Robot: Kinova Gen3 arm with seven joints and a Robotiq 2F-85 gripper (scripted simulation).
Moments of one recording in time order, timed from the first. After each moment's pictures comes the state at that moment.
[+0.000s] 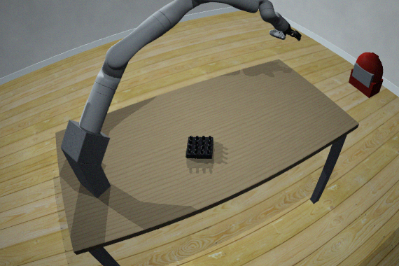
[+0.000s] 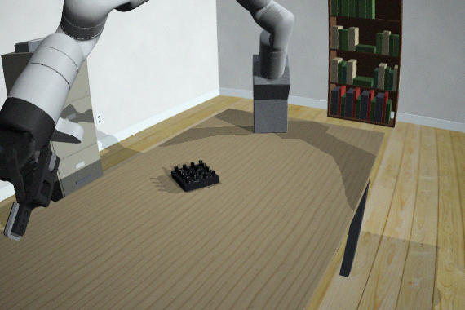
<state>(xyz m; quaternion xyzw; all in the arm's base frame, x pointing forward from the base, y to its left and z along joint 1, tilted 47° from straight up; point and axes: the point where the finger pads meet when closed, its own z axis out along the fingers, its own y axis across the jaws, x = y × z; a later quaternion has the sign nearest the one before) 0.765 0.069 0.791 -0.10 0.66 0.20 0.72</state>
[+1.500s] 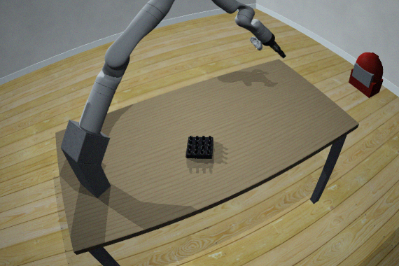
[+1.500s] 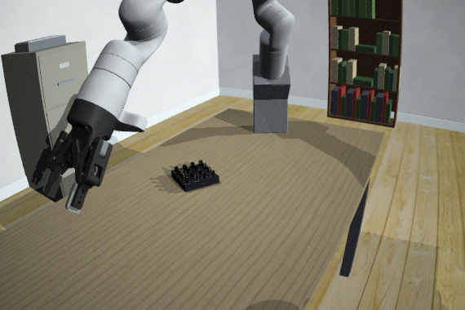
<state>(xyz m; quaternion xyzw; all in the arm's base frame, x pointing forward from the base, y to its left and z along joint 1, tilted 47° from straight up) 0.704 0.055 0.662 0.10 0.72 0.28 0.63</state>
